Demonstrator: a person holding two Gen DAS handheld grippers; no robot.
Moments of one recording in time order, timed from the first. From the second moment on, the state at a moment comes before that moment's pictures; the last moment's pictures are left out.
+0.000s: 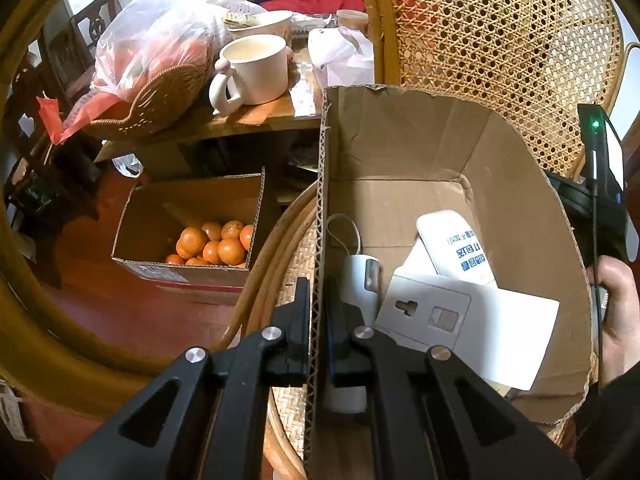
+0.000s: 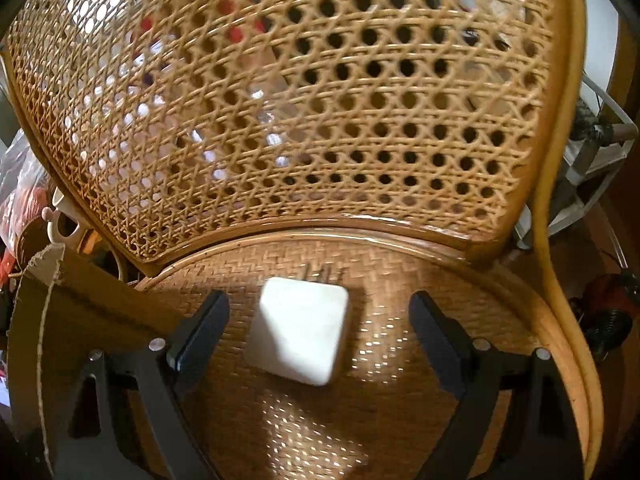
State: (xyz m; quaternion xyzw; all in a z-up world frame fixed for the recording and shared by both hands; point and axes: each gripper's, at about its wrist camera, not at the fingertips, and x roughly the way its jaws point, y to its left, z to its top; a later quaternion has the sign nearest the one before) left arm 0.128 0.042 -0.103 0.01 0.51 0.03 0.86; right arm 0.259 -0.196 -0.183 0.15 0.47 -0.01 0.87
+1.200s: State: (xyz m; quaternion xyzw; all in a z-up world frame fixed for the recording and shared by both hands) left arm 0.128 0.035 -0.106 0.03 0.51 0.04 0.86; right arm 0.227 -0.206 -0.202 0.05 0.48 -0.09 0.87
